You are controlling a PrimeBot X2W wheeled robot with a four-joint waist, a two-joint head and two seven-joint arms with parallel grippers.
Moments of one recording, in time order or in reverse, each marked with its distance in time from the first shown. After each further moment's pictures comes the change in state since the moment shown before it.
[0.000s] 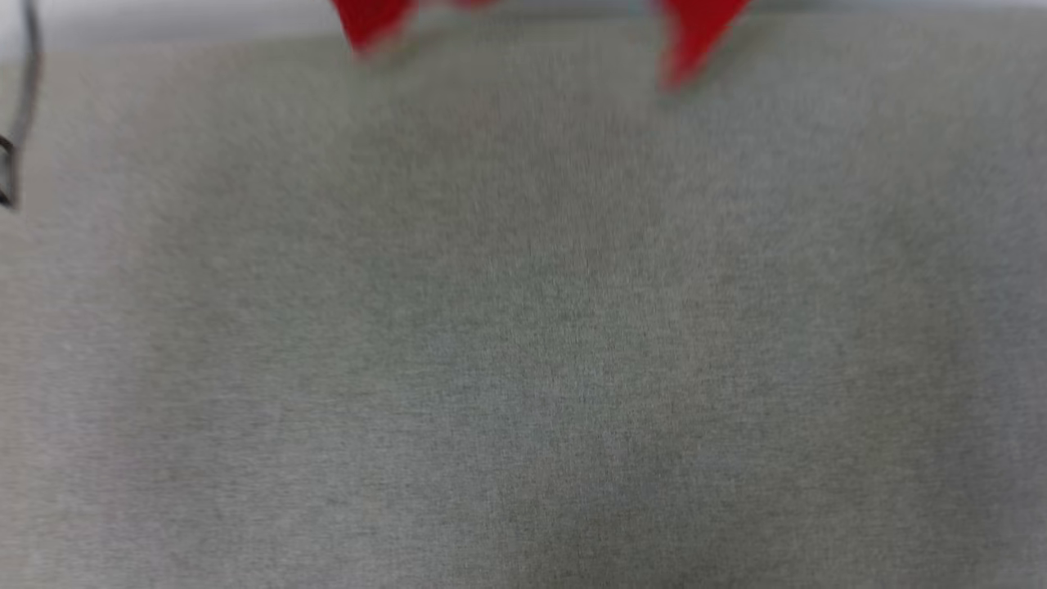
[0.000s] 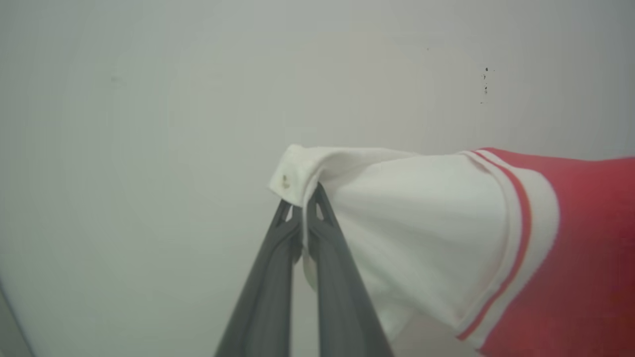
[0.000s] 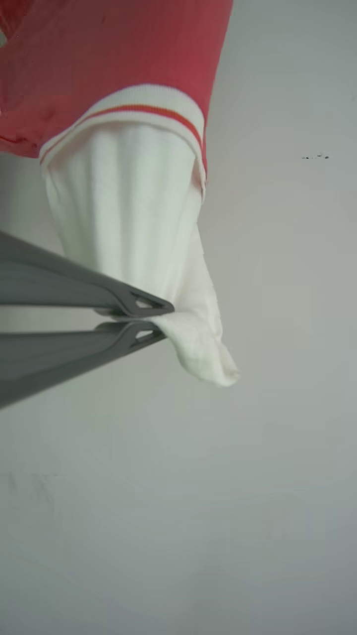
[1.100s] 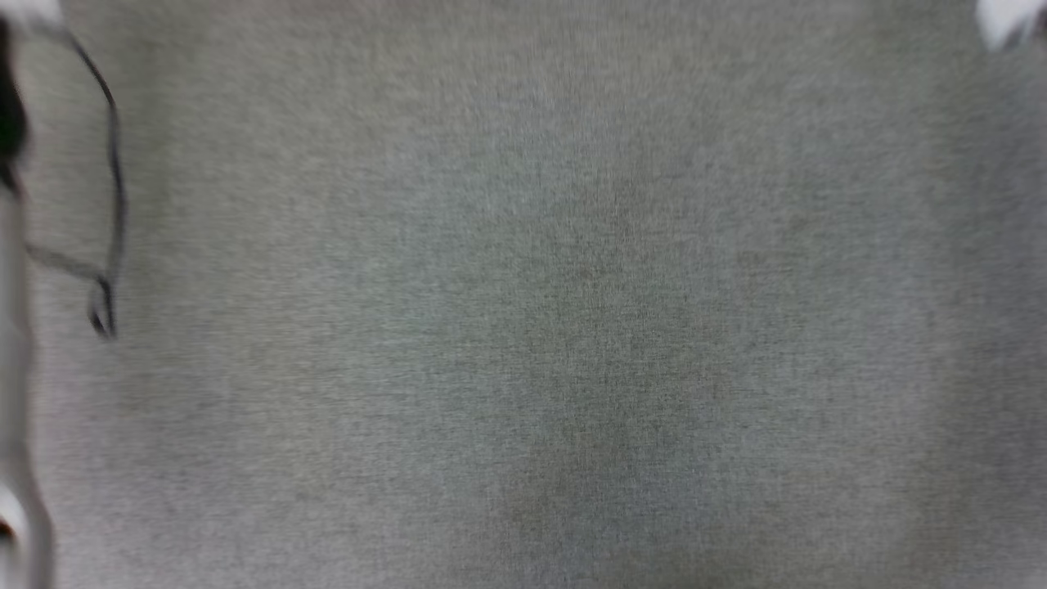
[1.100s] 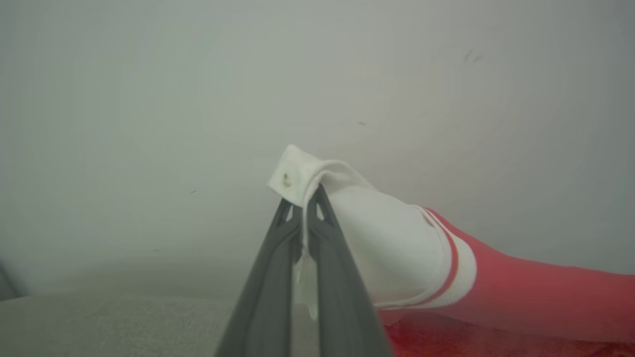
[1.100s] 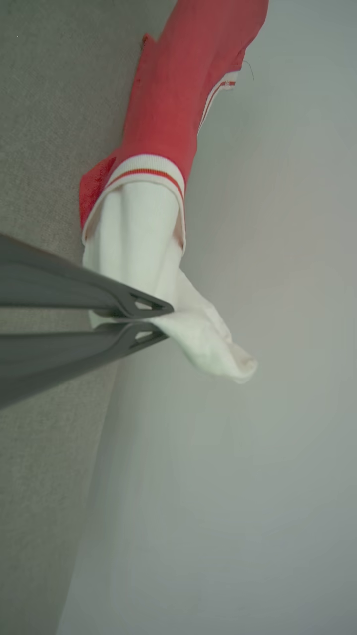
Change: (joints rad) left arm 0.297 -0.040 0.188 -0.100 -0.082 -0.079 -0.189; right arm 0.215 0.002 0.174 -0.035 0.190 0.000 -0.157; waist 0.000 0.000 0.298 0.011
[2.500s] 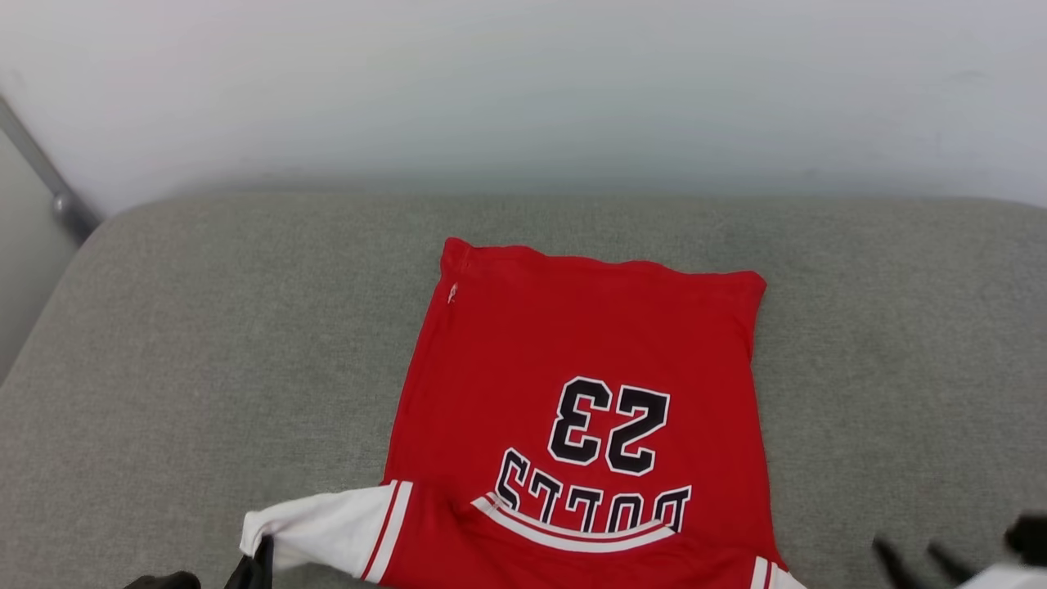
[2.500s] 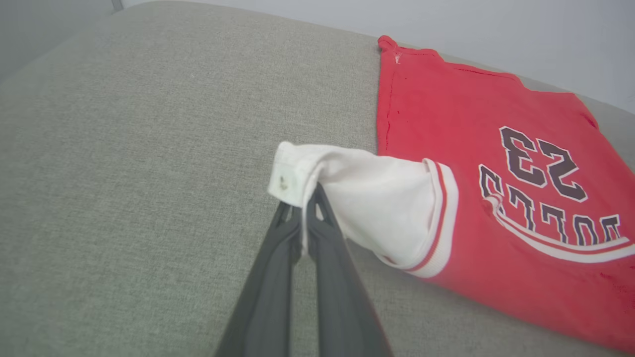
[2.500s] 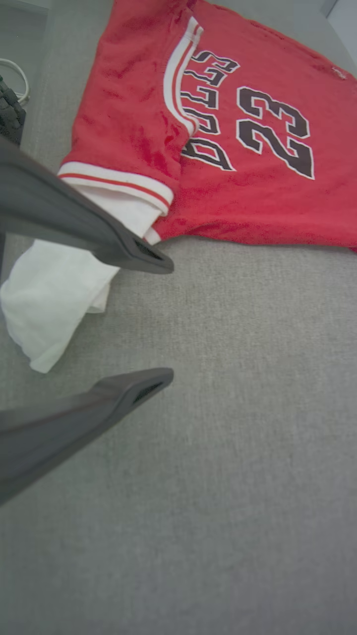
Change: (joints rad) left arm 1.375 -0.119 -0.023 -0.584 0.053 0.206 0.177; right arm 1.372 0.171 -0.304 -0.475 0.072 0.000 0.355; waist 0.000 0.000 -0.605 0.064
